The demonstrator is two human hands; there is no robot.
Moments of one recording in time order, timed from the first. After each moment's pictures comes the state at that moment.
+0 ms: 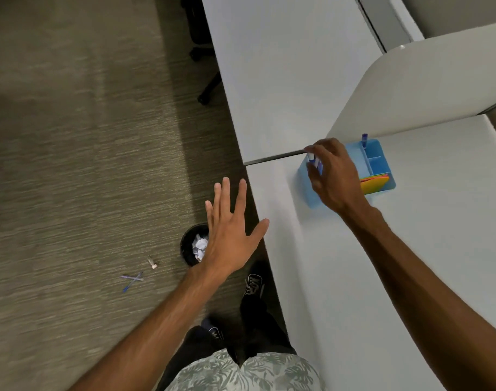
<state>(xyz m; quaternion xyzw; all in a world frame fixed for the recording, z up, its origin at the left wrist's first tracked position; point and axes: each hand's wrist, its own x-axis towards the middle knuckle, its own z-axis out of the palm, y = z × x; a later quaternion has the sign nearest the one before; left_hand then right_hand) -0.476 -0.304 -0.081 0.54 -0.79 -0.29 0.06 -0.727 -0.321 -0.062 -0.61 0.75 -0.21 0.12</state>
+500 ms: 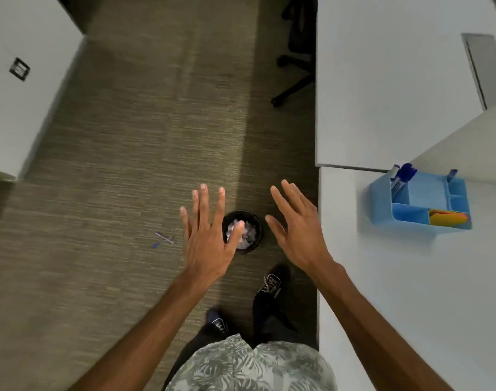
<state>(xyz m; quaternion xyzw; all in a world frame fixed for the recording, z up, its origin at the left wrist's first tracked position) -0.284 -0.229 -0.075 0.69 -0.70 -0.16 0.11 -0.497 -0.251 -0.070 -0.75 0.60 -0.18 0.19</state>
